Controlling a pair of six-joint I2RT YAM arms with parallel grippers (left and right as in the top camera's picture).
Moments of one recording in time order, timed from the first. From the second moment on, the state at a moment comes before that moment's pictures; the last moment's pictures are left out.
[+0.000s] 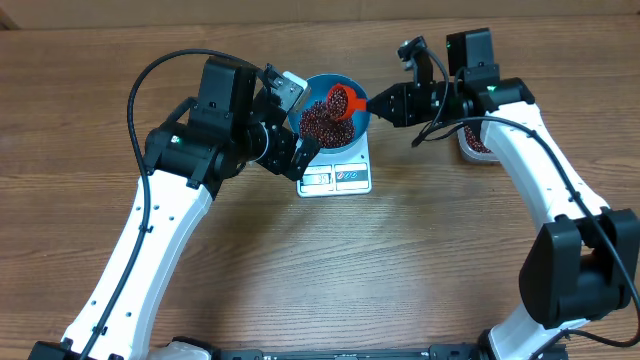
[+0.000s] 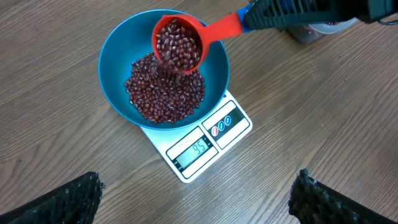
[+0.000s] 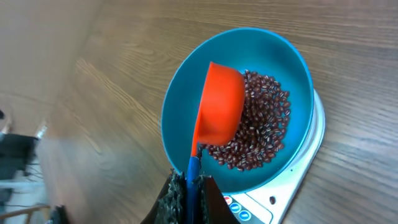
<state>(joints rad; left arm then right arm) -0.33 1.47 1.45 -0.89 0.29 0.16 0.18 1.82 1.49 -0.60 -0.75 0.04</state>
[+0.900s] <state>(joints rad) -0.33 1.47 1.45 -0.89 0.29 0.16 0.20 1.82 1.49 -0.65 -0.70 -0.01</state>
